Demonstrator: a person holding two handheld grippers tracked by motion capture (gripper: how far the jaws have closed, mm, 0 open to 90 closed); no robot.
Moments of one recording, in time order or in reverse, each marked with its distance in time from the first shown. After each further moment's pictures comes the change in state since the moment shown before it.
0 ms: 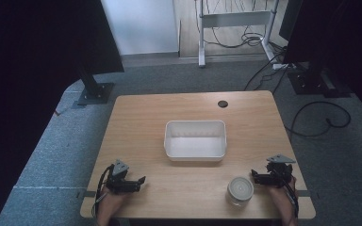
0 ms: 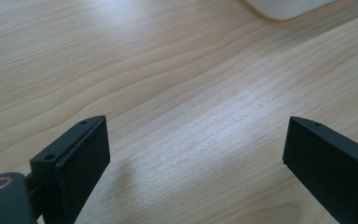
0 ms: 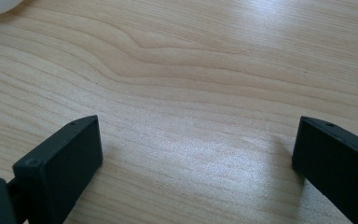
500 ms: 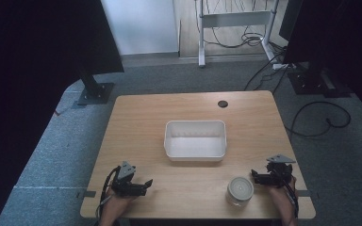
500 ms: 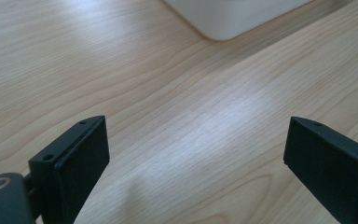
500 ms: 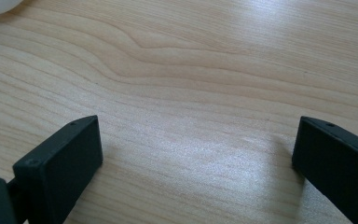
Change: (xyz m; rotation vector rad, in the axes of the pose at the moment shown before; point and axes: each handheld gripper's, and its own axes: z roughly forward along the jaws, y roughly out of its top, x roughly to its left) left arm -0.031 0.012 -0.006 -0.039 -0.060 0.058; right arm 0.000 0.000 0.000 0.000 0.000 0.000
